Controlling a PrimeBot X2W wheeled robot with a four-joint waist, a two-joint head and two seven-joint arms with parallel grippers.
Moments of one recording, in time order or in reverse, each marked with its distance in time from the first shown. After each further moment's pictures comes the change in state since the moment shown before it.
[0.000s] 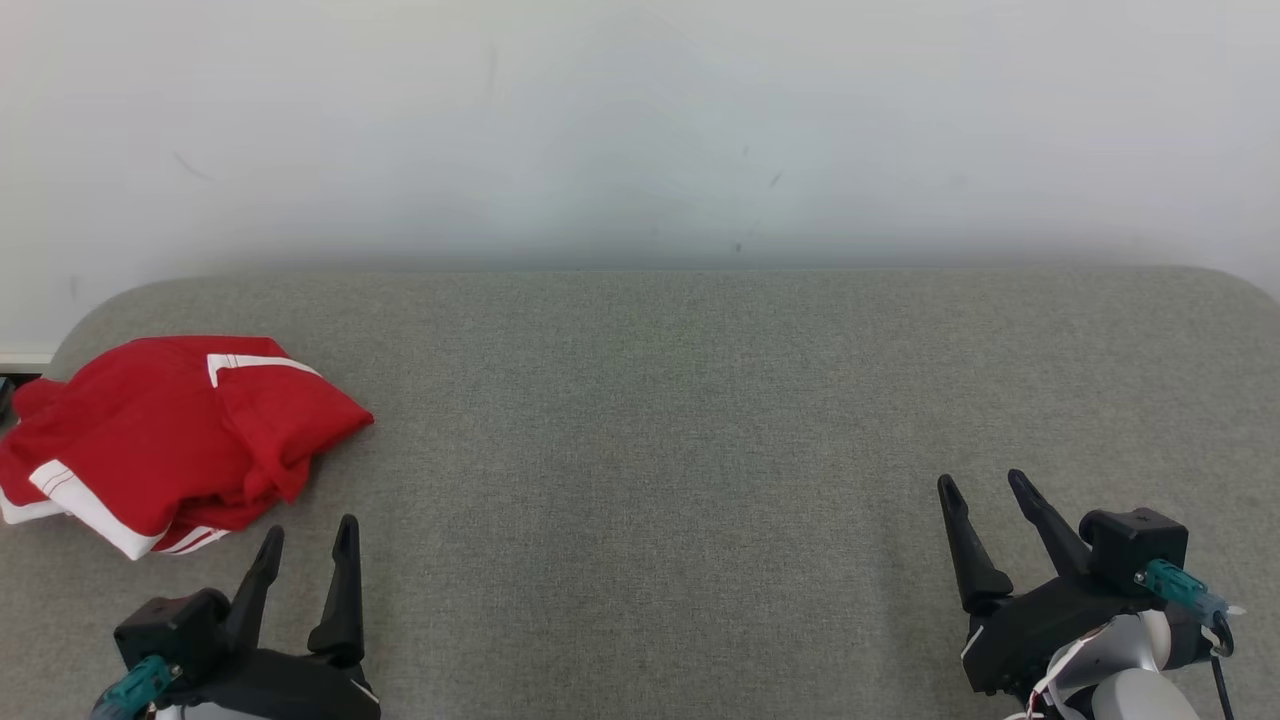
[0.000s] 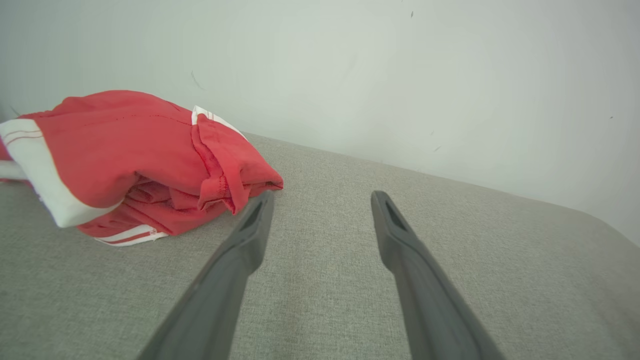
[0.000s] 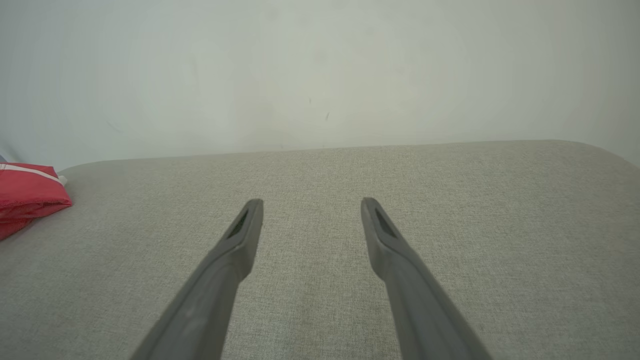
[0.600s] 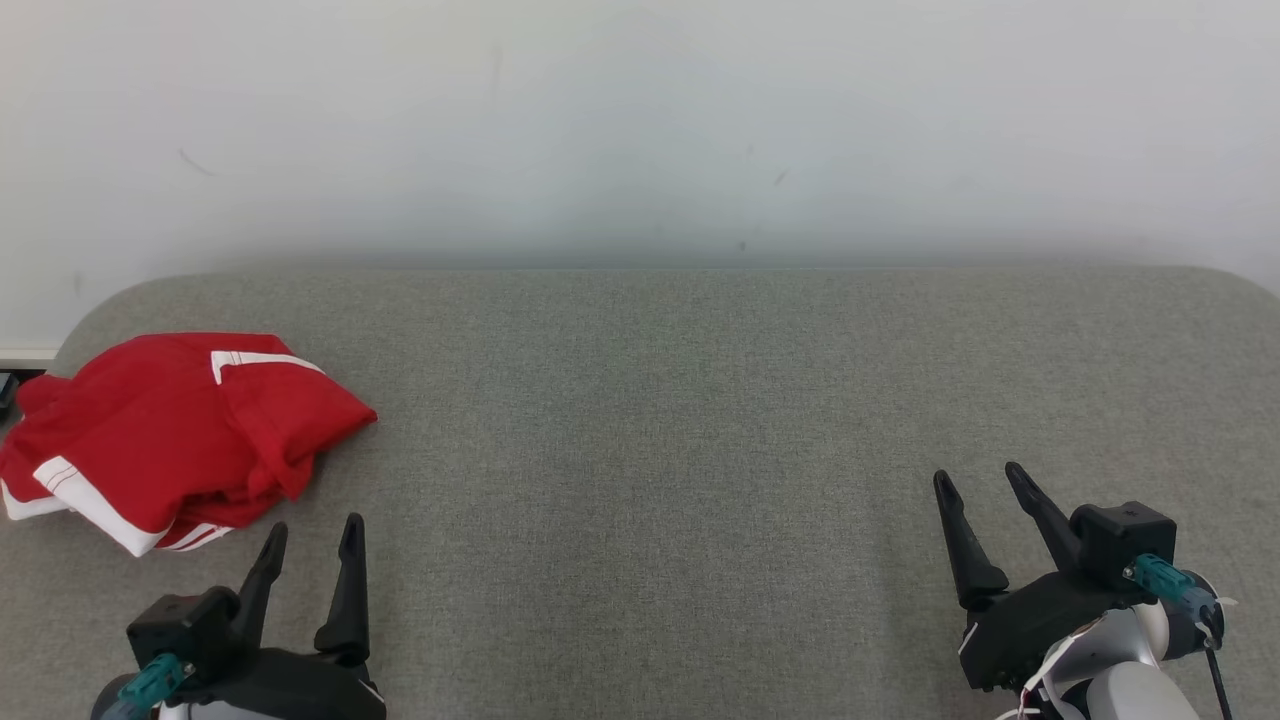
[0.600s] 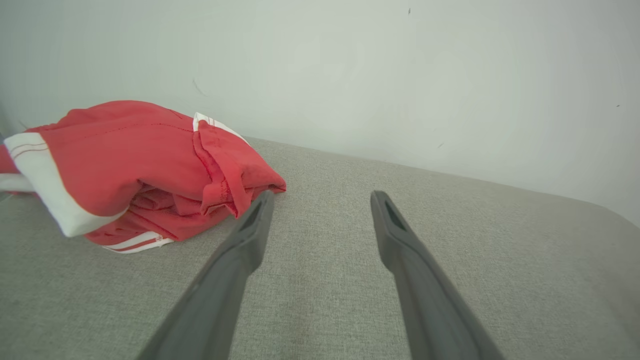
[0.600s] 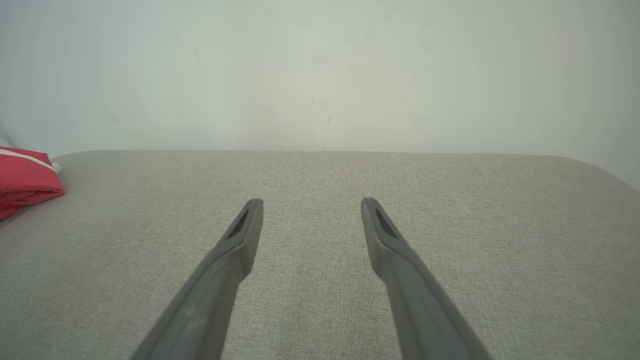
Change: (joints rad) left arm -0.007 0.011 -0.026 -0.001 0.032 0.022 -0.012; right arm -0.014 -0.001 0.002 0.009 -0.062 0.000 -0.009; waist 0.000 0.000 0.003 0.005
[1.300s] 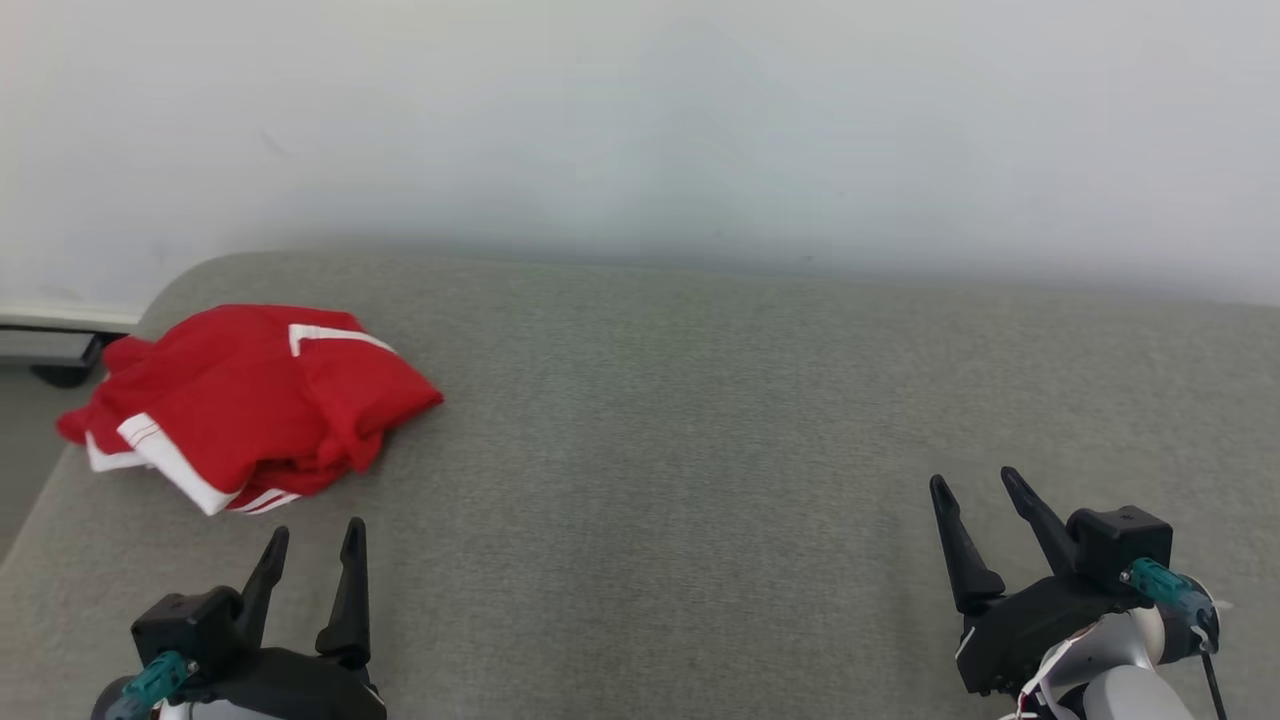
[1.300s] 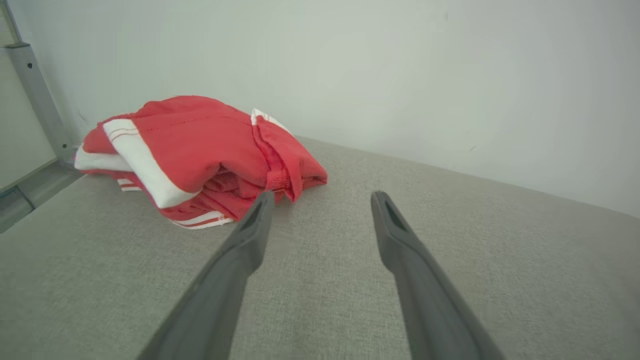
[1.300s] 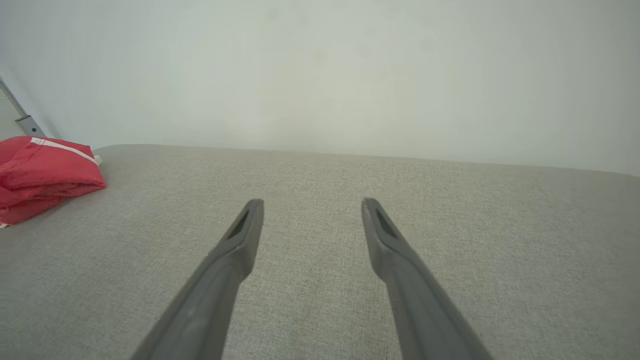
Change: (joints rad) left arm -0.001 0.009 -0.015 -0.003 -0.009 0.018 0.020; right arm 0.002 -0.001 0.008 0.008 0.012 0.000 -0.006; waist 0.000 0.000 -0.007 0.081
